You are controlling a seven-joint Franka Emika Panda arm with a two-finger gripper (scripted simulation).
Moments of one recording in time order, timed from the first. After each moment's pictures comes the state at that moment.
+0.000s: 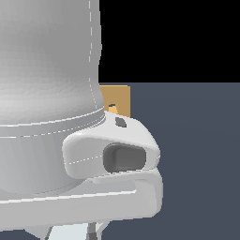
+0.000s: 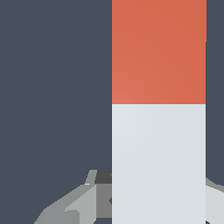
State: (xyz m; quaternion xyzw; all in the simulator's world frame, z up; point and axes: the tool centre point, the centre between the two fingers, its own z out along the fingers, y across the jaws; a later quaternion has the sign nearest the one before) arm -0.058 -0.201 0.020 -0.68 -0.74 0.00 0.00
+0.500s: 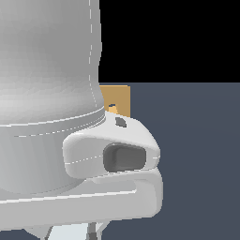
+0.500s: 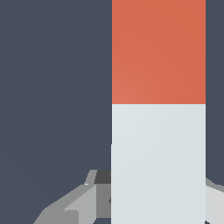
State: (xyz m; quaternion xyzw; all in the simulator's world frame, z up) arm -0.057 -0.201 0.020 -0.68 -0.74 0.00 0.00
